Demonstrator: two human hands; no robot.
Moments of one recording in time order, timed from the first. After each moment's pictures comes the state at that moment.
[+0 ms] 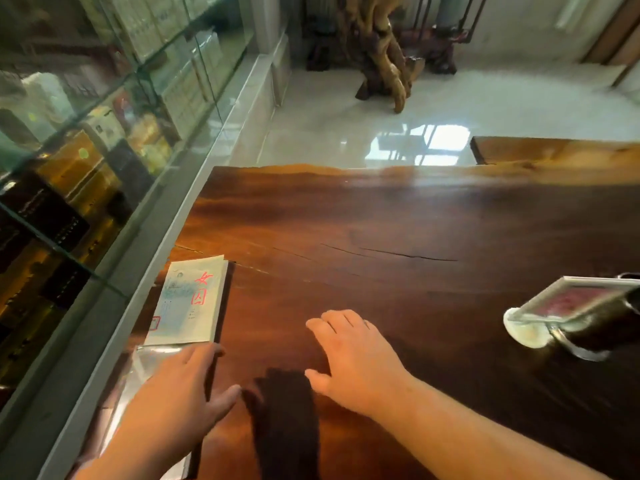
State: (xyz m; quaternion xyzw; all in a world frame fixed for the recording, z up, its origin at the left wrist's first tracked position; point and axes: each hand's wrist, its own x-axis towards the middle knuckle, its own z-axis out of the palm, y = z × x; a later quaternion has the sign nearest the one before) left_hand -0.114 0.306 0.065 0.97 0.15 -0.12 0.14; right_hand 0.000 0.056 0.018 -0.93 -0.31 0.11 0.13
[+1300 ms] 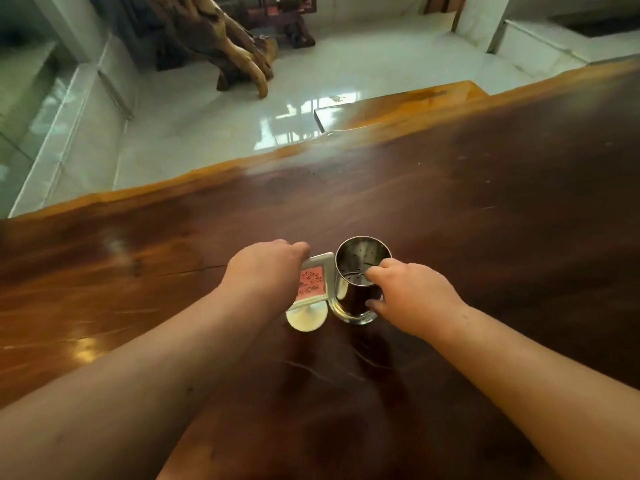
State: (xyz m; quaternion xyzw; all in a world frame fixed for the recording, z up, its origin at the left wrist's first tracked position) left_hand 0.147 -0.218 0.113 0.98 -0.16 -0.09 -0.03; right_hand 0.099 -0.440 0.078 -0.99 -0.10 0.11 0.03
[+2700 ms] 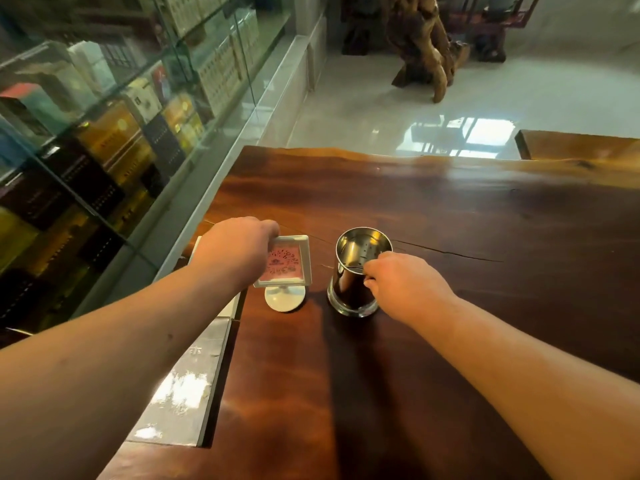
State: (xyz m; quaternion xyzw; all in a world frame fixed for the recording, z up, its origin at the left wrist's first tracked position) left_hand 0.044 0.307 0.098 1.00 0.09 -0.03 0.00; right_hand 0.092 0.050 0.076 -0.95 -0.29 0.13 0.00
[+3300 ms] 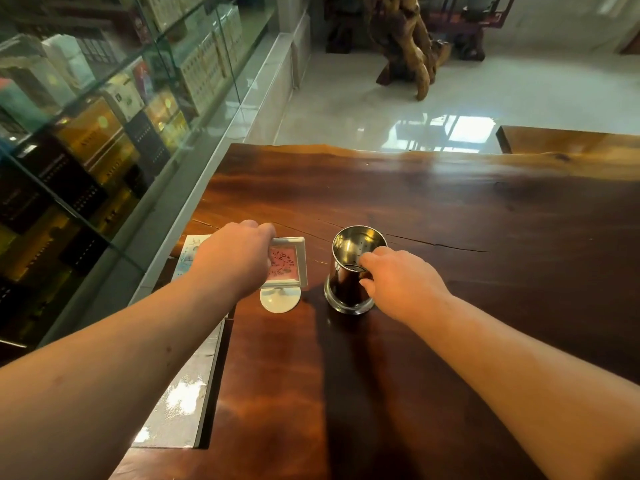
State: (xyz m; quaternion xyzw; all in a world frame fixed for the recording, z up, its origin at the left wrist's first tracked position) left_hand 0.029 0.296 0.091 1.00 0.08 -0.04 0.04; right_hand 0.079 0.043 0.065 -0.96 -0.28 0.09 0.03
